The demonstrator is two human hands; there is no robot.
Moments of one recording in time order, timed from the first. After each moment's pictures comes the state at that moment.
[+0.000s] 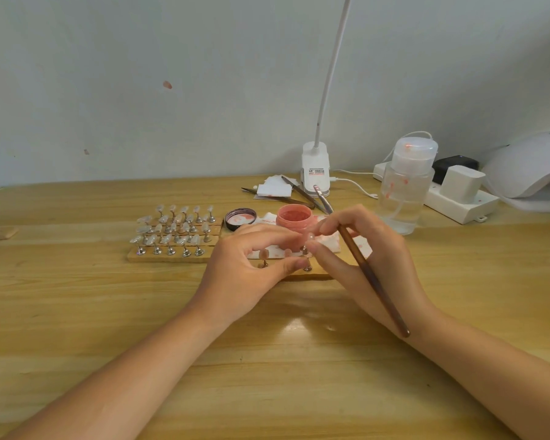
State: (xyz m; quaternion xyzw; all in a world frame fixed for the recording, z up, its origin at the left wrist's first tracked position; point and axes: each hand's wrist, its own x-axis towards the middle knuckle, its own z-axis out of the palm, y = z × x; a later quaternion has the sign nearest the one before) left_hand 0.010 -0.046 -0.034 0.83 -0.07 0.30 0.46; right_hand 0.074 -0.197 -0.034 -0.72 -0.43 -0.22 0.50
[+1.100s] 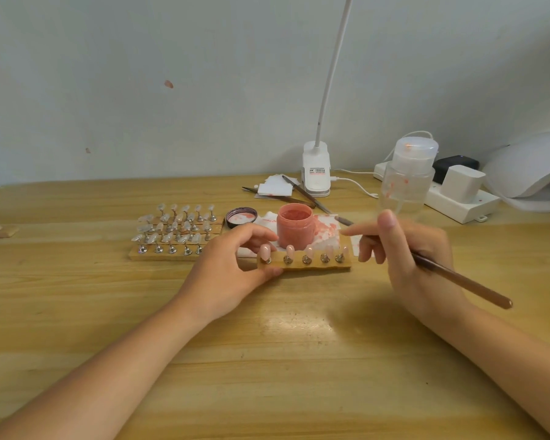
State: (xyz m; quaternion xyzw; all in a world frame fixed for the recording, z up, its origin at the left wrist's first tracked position) left_hand 0.009 -0.022 -0.042 0.88 -0.01 0.23 0.41; right_hand 0.087 -0.222 -0.033 -0.67 -0.45 -0.20 0.55
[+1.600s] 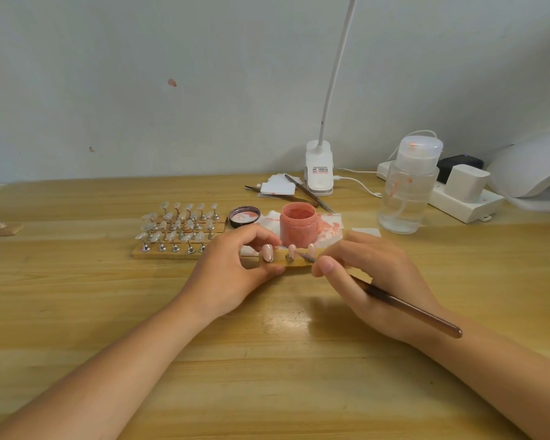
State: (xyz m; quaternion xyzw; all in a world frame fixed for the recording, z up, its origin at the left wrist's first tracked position) left_hand 0.010 -0.021 -0.042 0.89 -0.02 0.24 0.39; right_hand 0.073 -0.209 -0.041 -0.74 -0.52 -0.21 0.38
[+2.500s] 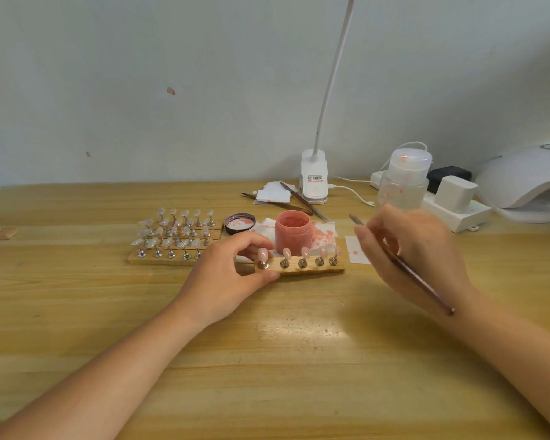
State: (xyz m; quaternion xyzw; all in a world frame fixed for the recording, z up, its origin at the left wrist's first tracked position) left_hand 0.008 -0.022 -0.041 0.88 0.01 0.24 0.41; right_hand 0.104 -0.236 -0.020 -0.80 -0.43 -0.34 0.26
